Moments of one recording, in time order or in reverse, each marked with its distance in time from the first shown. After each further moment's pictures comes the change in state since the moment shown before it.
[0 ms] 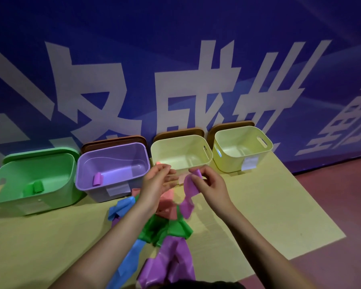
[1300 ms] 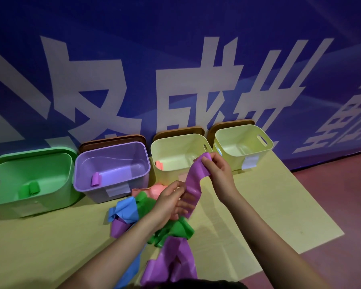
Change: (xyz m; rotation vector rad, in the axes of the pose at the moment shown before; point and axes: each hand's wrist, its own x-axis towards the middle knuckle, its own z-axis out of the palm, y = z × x) left_hand -0.011 -0.034 0.002 0.212 -0.234 -0.219; right_hand 0.033 -0.004 -0.004 0.224 0.113 0.117
